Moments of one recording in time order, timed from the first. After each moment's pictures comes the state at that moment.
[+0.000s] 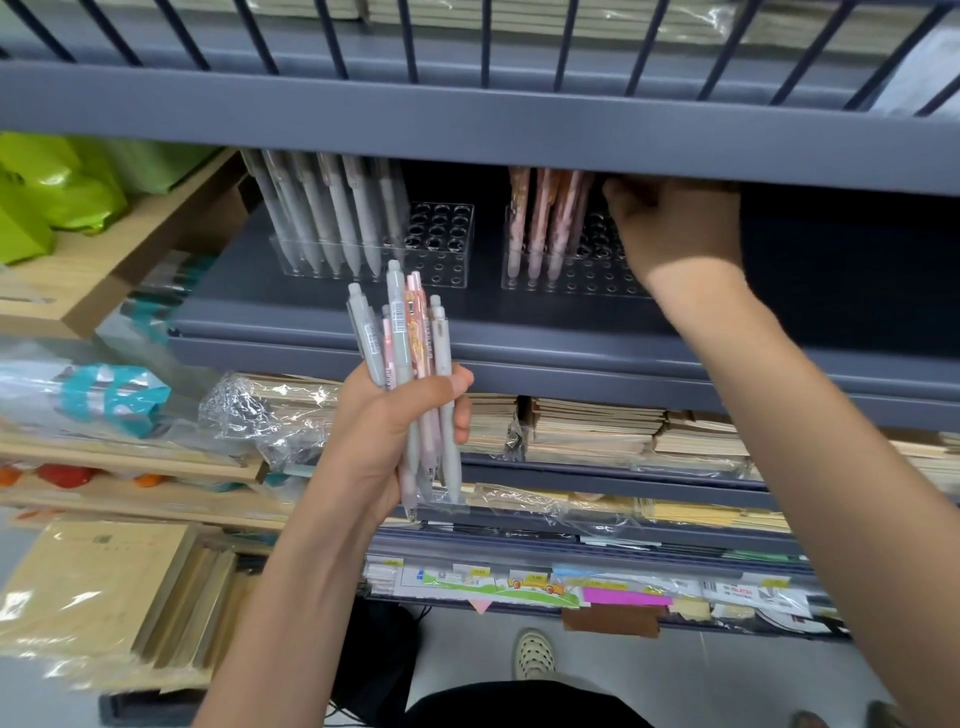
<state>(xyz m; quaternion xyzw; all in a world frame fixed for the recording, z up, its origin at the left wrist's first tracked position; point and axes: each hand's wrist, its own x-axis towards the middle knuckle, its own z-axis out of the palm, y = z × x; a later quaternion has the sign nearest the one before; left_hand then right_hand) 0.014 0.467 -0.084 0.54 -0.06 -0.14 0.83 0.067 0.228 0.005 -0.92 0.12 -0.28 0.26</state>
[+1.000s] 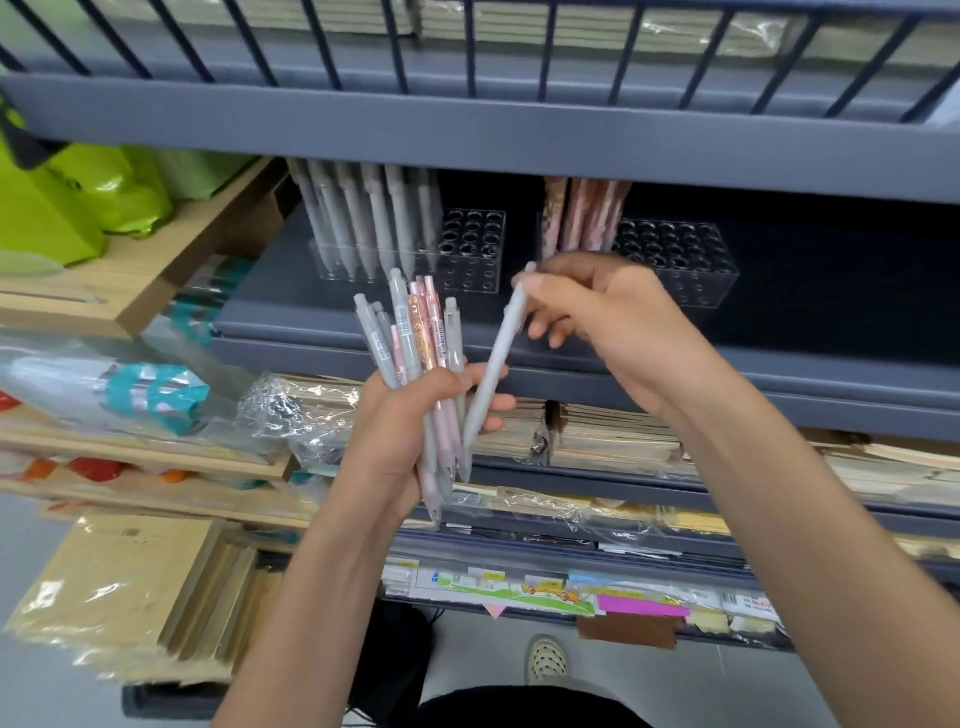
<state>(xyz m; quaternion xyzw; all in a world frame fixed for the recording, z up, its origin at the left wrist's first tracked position) 0.013 0.477 -0.078 0.51 0.00 -0.14 0.85 0.029 0.292 -0.018 -0.77 0.01 -0.03 0.64</state>
